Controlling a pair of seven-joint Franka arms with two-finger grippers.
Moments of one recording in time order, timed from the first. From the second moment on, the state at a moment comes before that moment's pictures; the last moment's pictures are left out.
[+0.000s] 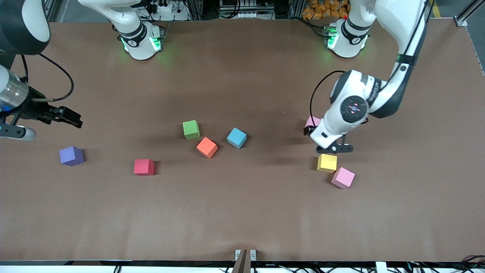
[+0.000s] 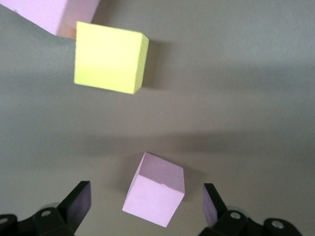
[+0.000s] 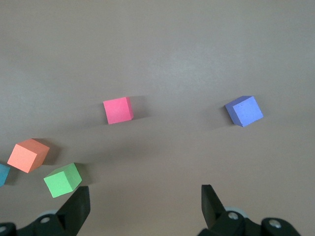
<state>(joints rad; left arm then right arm) -0.26 0.34 -0.18 -1.96 0.08 2.14 -0.45 0.08 0.11 -0.05 -1.59 0.00 1.69 0.17</state>
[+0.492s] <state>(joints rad) -0.26 0.33 -0.27 -2.11 0.25 2.27 -0.43 0.09 0.15 -0.05 -1.59 0.00 1.72 0.17</state>
